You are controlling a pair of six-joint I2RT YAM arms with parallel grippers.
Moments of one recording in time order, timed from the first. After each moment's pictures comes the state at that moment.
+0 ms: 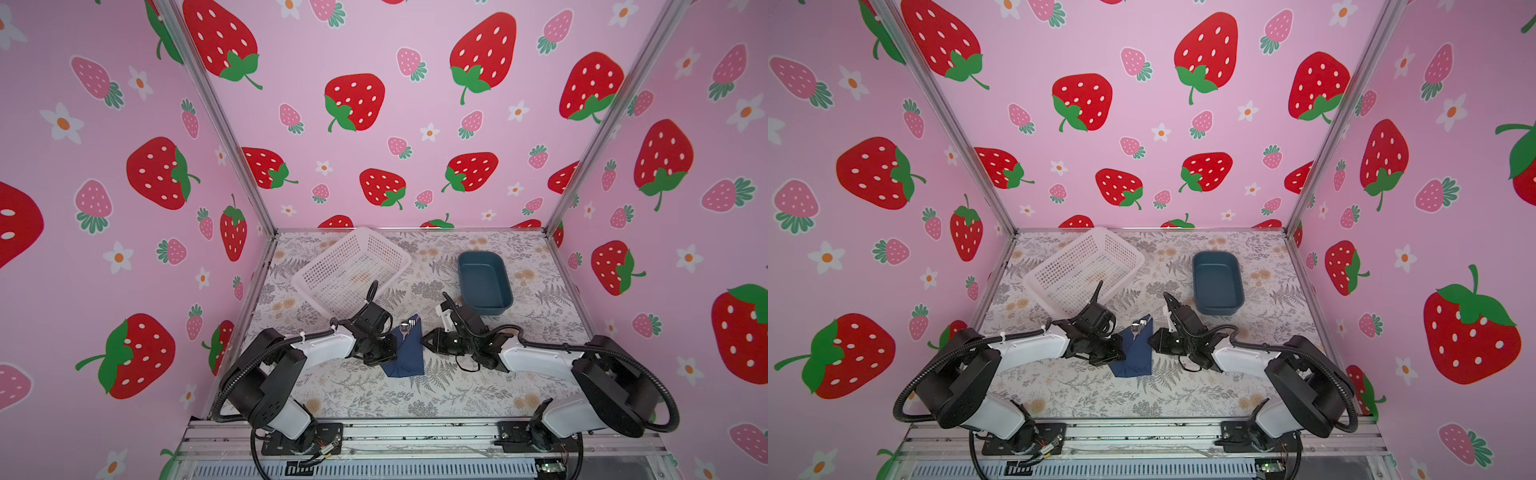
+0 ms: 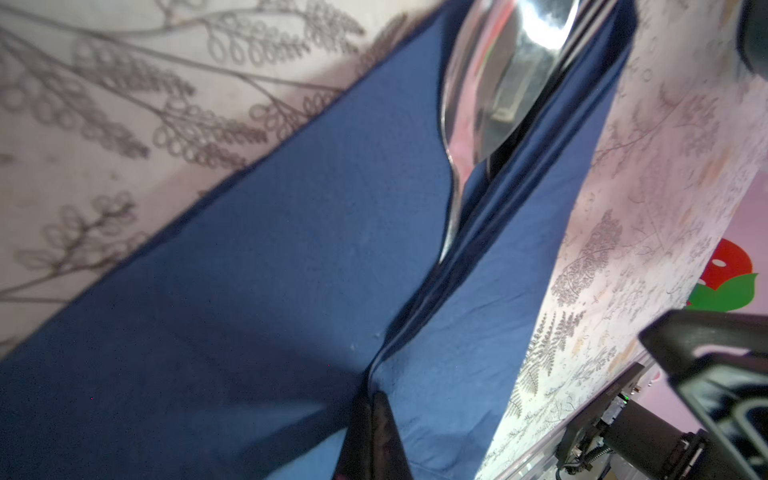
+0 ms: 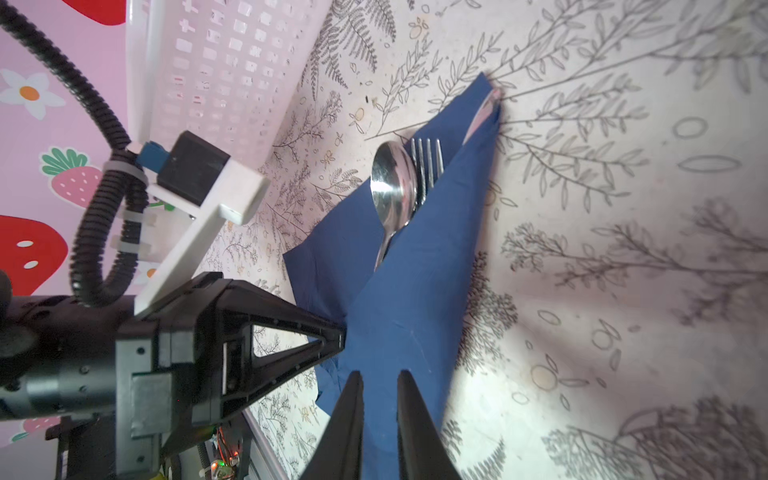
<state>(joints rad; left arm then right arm) -0.63 1.55 0.70 -0.30 0.37 -0.78 0.85 1.50 0.59 0.20 -0.31 0.86</state>
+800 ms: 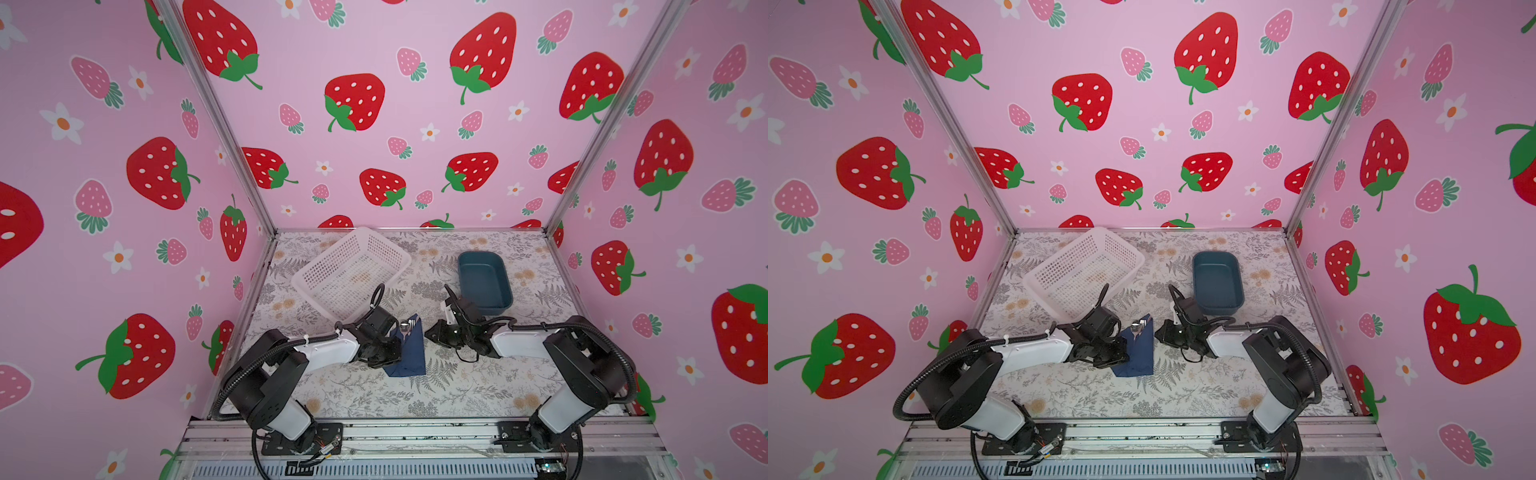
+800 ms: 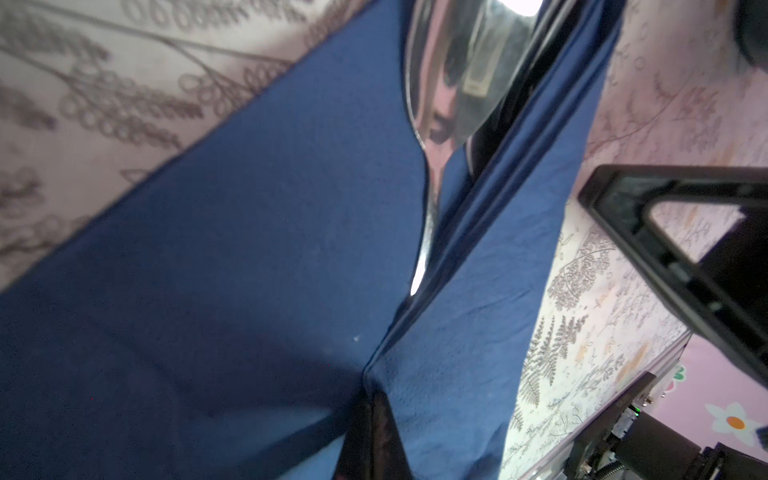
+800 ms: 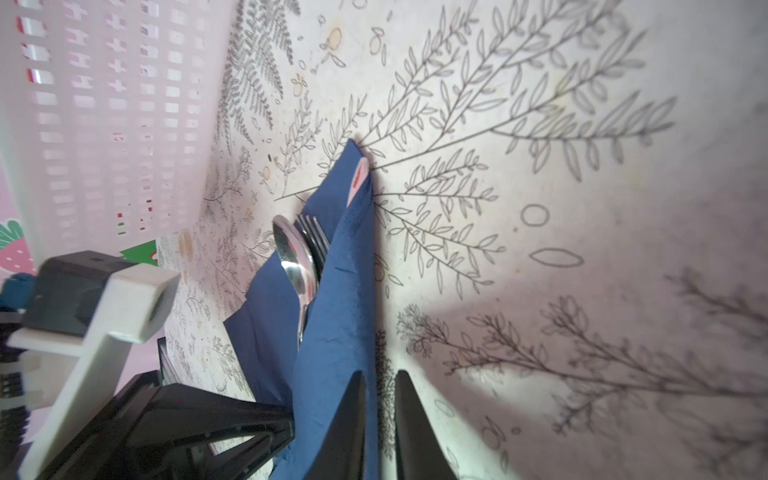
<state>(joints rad) -0.71 1.55 0.68 -0.24 0.31 -0.85 0.74 1.61 0.62 0.21 -0.35 0.87</state>
